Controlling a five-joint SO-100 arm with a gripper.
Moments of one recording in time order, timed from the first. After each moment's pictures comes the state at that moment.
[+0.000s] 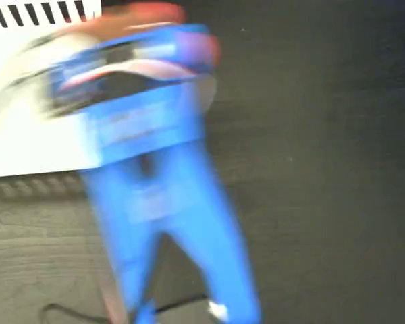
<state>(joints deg) -14.5 84.2 67.3 90.0 0.6</state>
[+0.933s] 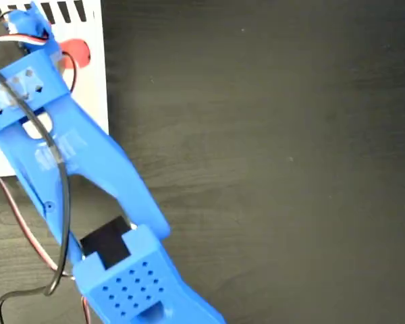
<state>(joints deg) -22.2 49.8 35.5 91.8 8.7</state>
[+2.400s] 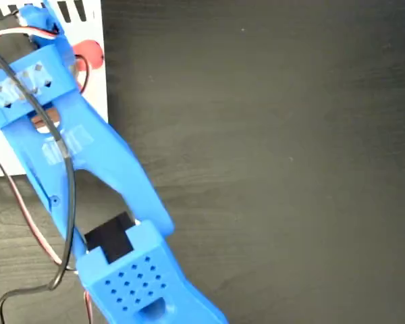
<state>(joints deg) -21.4 49.5 35.5 97.8 4.7</state>
